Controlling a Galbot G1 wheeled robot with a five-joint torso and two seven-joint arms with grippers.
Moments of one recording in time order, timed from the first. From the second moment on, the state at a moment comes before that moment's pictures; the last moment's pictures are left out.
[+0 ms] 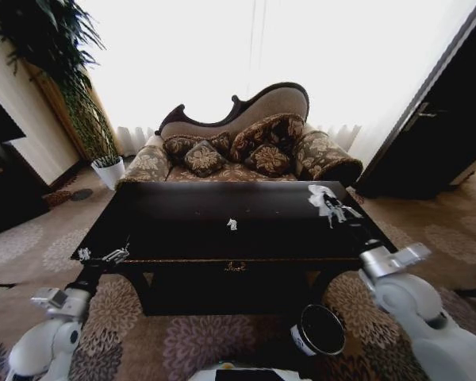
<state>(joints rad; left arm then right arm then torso) 1.55 -1.27 -1.00 -2.09 -0.50 0.09 0.30 -1.61 0.95 0.91 2.25 0.89 0.11 -0.08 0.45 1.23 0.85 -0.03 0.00</state>
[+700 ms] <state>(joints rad) 1.58 -1.28 -1.05 -2.10 -0.51 0.07 0.30 -1.76 1.29 1.01 2.09 0.58 0.37 -0.17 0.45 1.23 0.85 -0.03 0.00</state>
